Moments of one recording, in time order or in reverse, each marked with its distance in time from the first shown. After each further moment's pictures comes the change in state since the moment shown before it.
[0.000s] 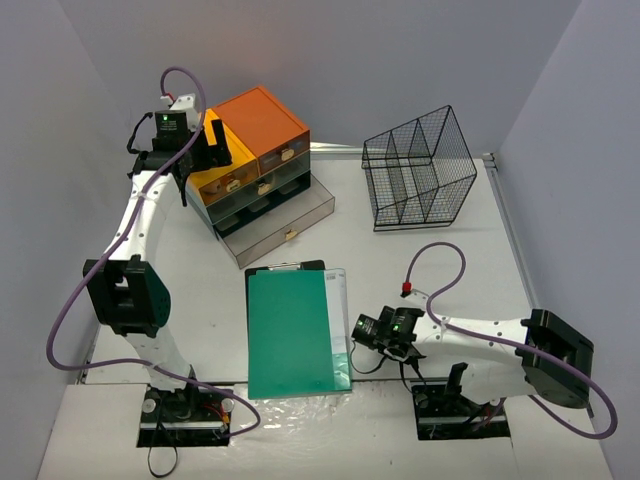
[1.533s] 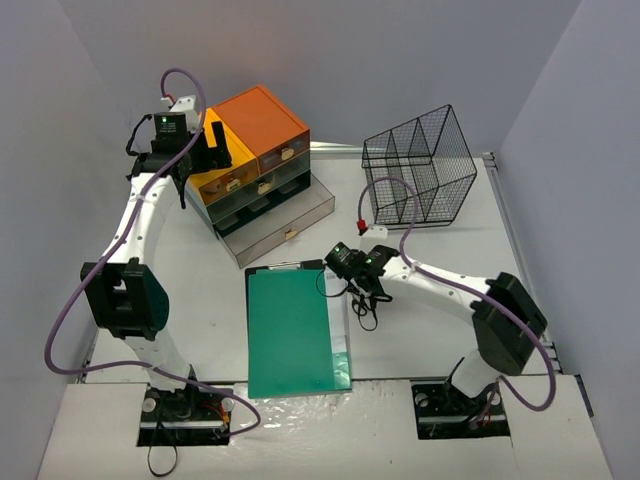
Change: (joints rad) left arm 0.003 -0.029 -0.036 0.004 0.008 0.013; right arm -0.268 0.316 0.477 0.079 0.089 -0.671
